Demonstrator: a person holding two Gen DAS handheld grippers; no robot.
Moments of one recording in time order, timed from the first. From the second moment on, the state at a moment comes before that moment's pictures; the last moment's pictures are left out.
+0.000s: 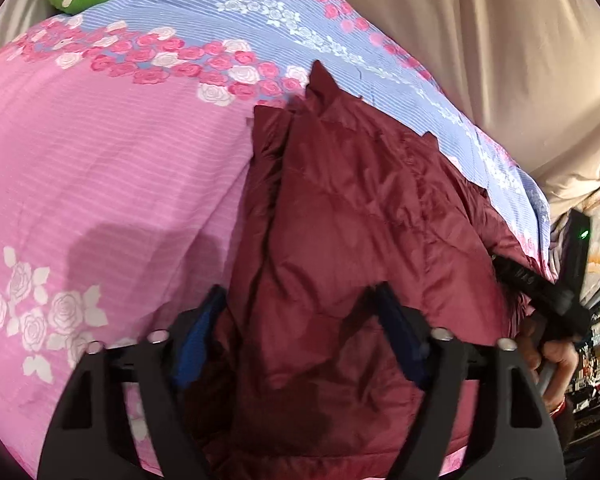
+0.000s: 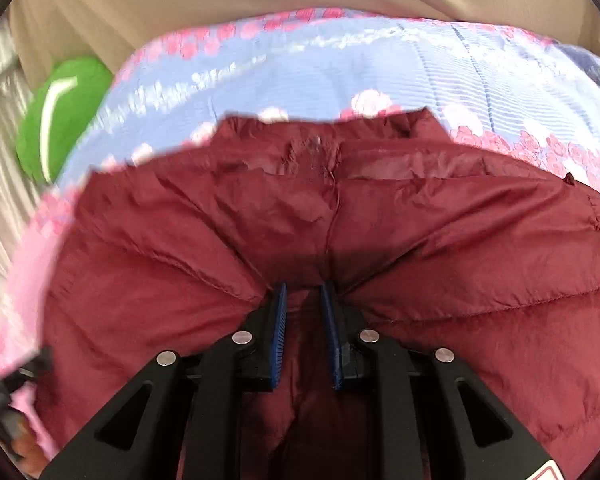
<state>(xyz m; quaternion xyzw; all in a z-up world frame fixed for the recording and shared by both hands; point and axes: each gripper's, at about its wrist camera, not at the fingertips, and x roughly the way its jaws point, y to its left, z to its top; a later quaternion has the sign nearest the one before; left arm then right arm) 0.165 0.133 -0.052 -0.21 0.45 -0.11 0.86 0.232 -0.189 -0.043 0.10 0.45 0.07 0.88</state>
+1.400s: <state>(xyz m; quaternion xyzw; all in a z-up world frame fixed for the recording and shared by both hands) 0.108 -0.014 0.086 -0.08 0.31 -0.29 0.90 0.215 -0.168 -0.053 0.10 0.47 0.20 0.85</state>
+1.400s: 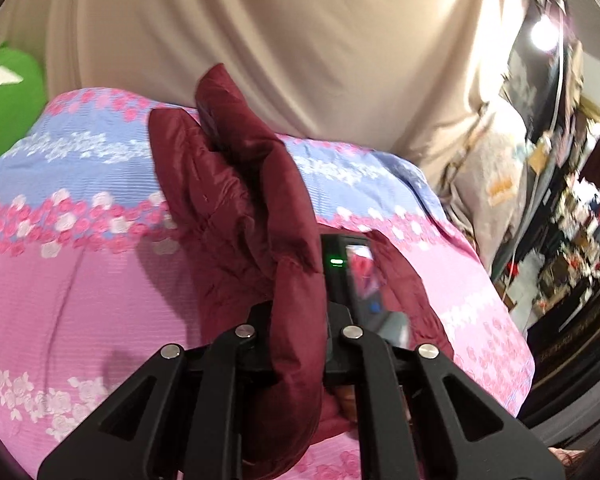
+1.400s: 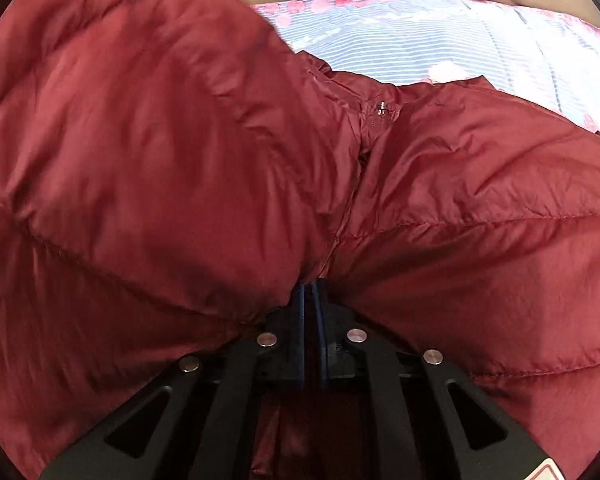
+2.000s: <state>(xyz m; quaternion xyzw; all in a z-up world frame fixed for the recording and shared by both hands) 0.093 -0.109 0.088 -0.03 0.32 -0.37 0.87 0.170 -0.321 -0.062 0.26 0.45 0.15 0.84</state>
